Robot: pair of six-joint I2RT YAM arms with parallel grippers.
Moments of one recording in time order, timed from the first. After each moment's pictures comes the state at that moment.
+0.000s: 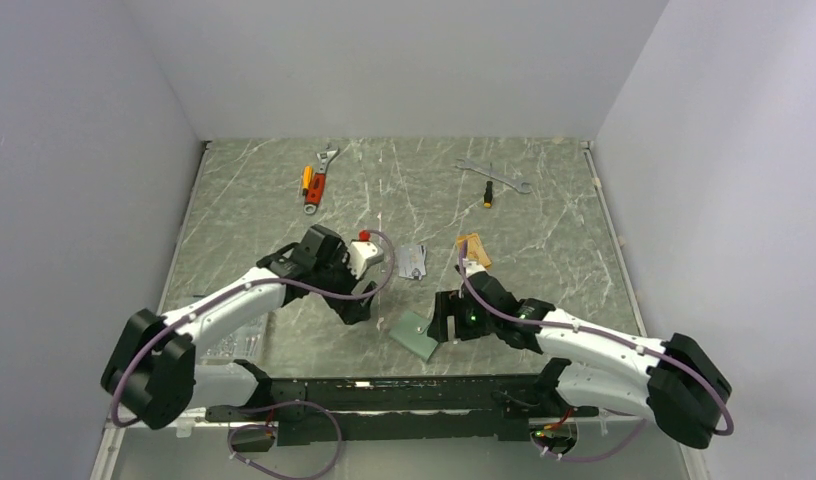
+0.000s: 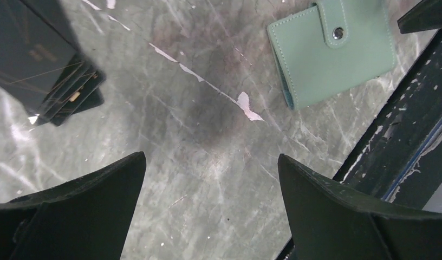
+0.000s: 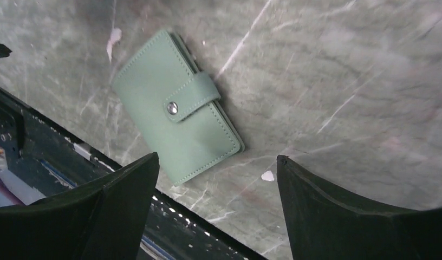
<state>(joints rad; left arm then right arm) -0.57 1.22 0.73 -0.44 0.38 0.19 0.86 1.01 0.45 -0.26 -0.01 0.69</state>
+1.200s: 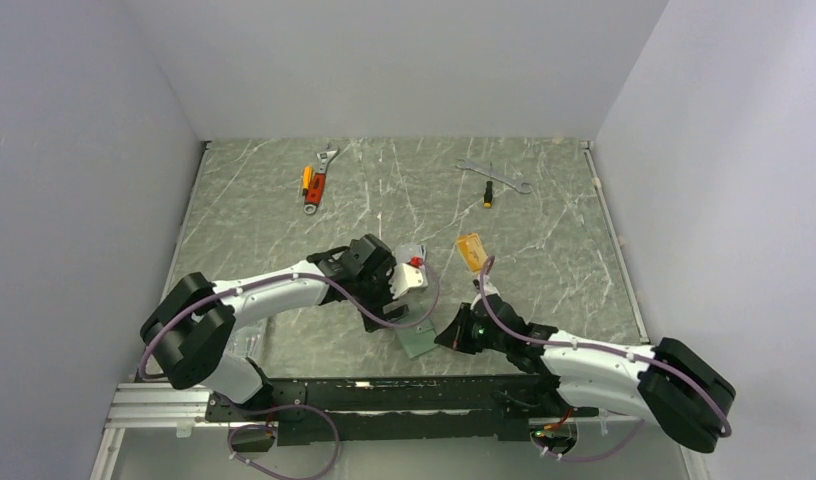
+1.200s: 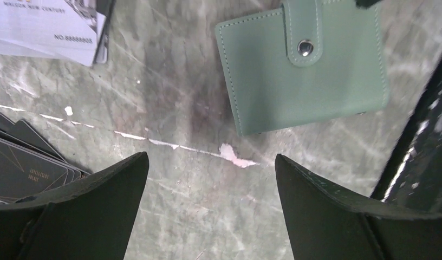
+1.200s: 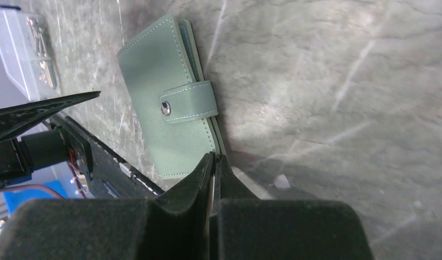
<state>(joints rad) -0.84 1.48 0.86 -0.40 0.24 0.45 0.87 1.03 0.17 0.16 -0.07 1.02</state>
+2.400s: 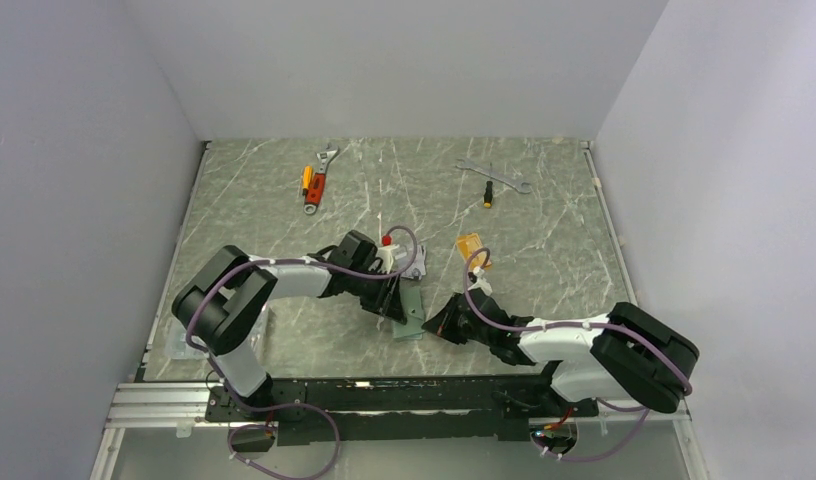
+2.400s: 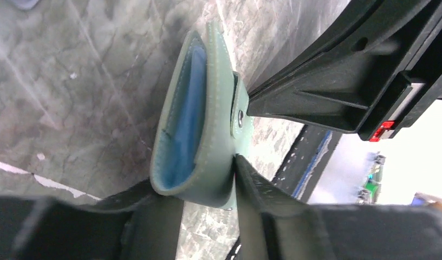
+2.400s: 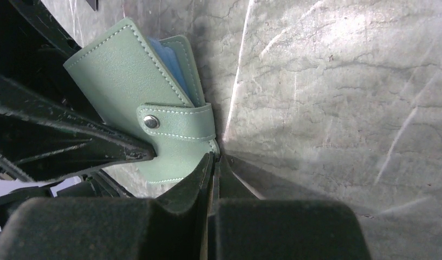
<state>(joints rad) -0.67 1.69 0.77 -0.02 0.69 -0.37 0.90 1.30 0.22 0.38 0.06 1.21</state>
